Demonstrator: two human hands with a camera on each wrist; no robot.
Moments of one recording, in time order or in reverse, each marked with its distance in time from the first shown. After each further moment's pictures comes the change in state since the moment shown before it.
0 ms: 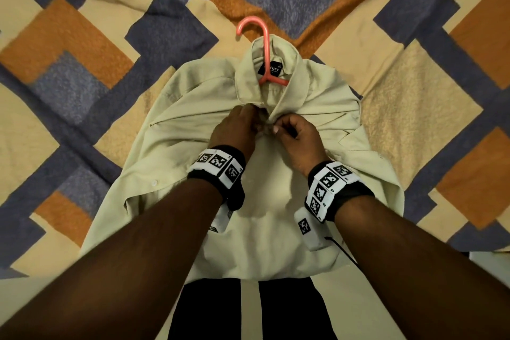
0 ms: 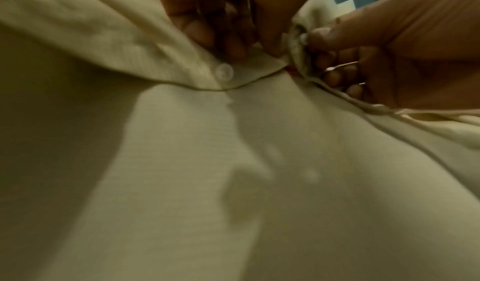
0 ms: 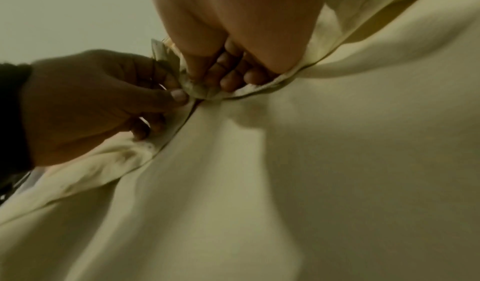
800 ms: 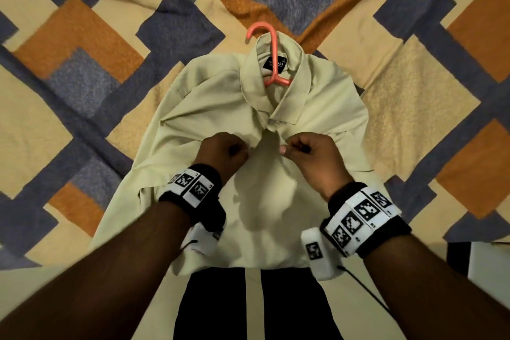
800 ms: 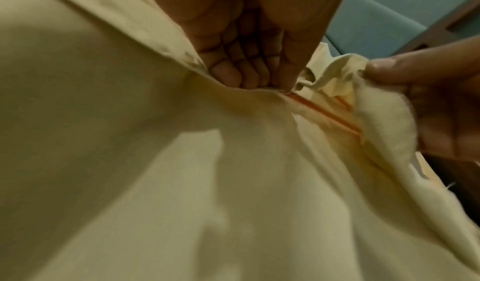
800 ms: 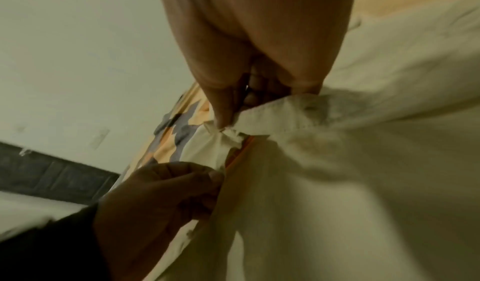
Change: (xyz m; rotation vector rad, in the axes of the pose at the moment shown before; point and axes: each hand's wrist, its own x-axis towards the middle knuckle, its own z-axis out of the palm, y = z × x) left_hand -0.057 -0.031 -0.015 -0.029 -0.043 -0.010; right_hand -0.061 -0.031 -0.026 -0.103 -0.089 0.103
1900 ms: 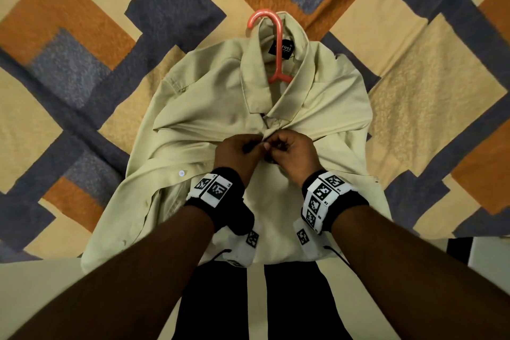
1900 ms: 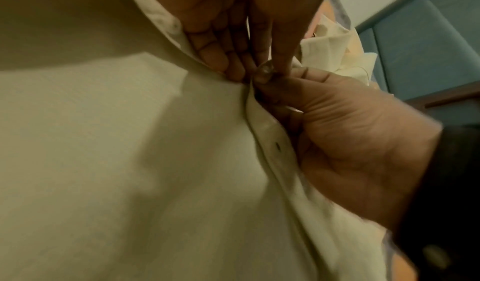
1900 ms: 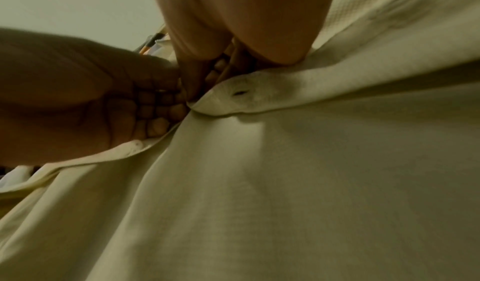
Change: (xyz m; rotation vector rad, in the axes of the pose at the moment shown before) left_hand 0.001 0.013 0.041 -0.514 0.098 -0.350; right_hand 0.033 0.041 0.058 0.113 -0.092 0.064
